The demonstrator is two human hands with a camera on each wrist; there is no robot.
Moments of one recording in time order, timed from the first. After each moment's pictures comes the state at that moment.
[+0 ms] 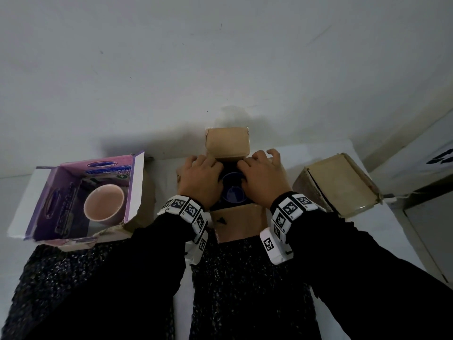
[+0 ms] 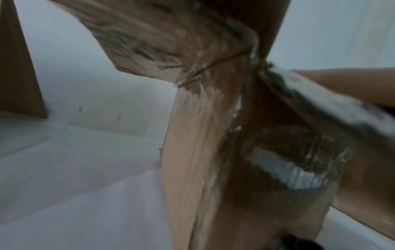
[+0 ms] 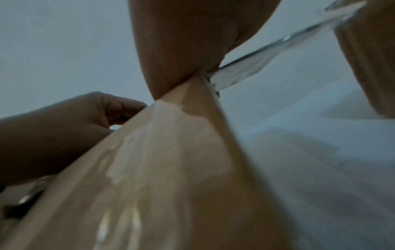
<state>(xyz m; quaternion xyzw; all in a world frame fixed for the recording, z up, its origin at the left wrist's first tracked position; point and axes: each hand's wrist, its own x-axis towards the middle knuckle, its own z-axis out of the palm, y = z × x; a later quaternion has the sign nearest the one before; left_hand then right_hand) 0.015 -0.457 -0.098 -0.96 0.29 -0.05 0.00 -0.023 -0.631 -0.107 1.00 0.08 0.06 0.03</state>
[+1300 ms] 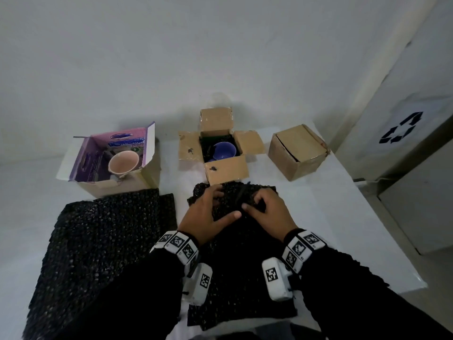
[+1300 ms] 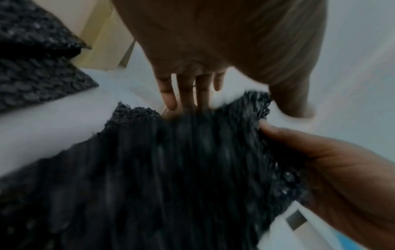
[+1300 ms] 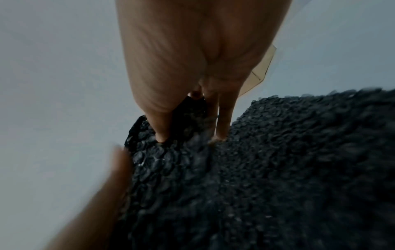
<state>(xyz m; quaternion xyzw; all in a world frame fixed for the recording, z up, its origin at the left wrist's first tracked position) -0.206 -0.403 -0.103 -0.89 0.25 0.10 -0.36 -0.262 -0.608 -0.114 0.89 -0.08 0.07 -0.44</state>
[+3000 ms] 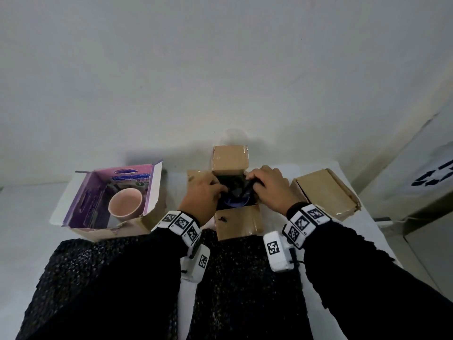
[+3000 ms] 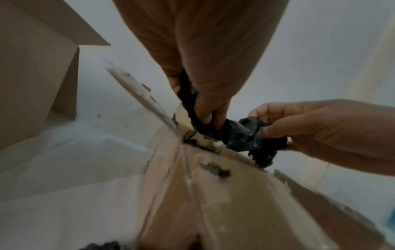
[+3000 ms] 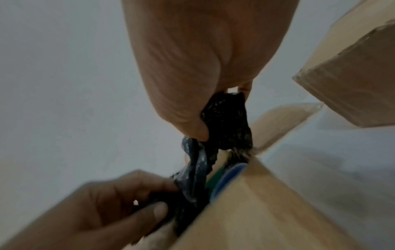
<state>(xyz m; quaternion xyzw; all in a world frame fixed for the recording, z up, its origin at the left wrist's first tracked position) -0.036 -0.431 -0.071 -0.93 0.29 -0.03 -0.23 -0.073 -0.644 -0.049 0.94 -0.01 -0.01 -0.33</state>
